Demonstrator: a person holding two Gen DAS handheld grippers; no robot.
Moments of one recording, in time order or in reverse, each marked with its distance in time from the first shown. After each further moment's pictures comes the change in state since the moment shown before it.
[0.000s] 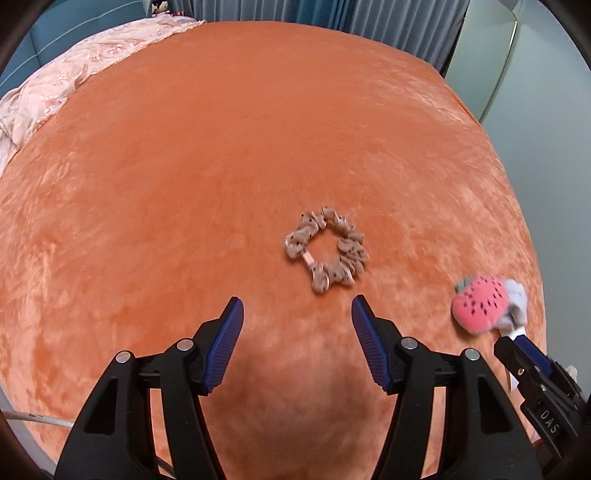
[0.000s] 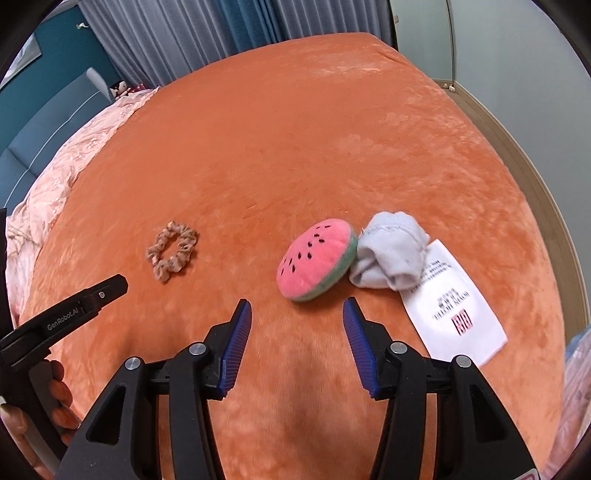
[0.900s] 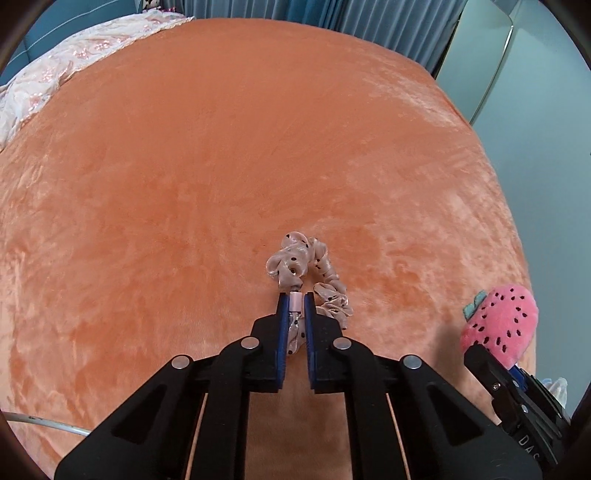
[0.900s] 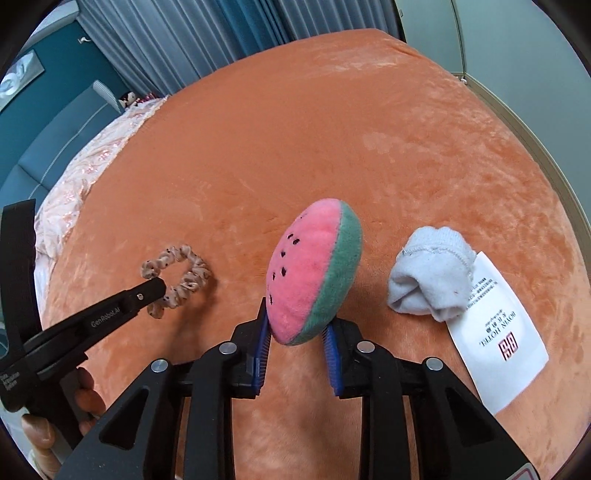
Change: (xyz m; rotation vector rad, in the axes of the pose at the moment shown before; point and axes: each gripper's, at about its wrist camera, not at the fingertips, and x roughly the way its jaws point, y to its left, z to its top) left arm 0.011 -0.025 0.010 0.001 -0.014 -0.052; right arm 0.004 0.013 0.008 0.024 -0.031 0.108
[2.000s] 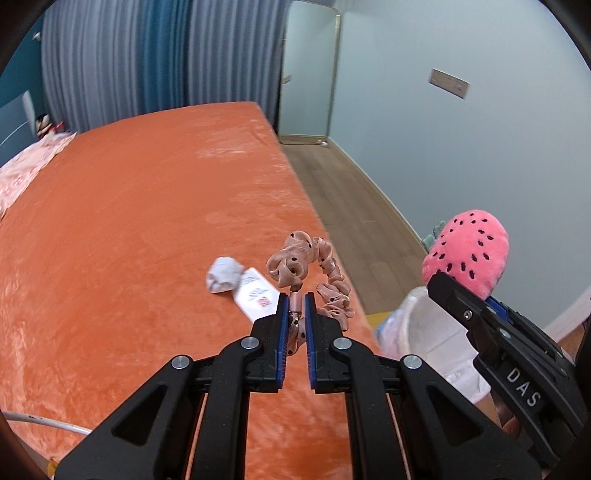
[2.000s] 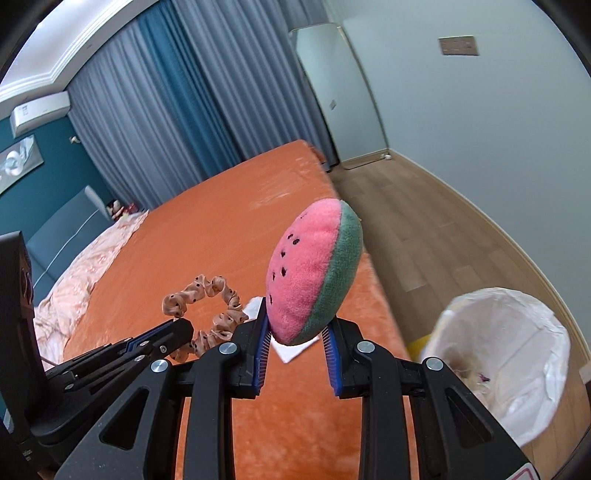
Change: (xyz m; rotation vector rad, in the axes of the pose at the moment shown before) left arm -0.220 -0.258 -0.147 0.438 -0.189 -0.252; right arm -0.308 -0.159 -0.077 0.172 -0.414 -0.116
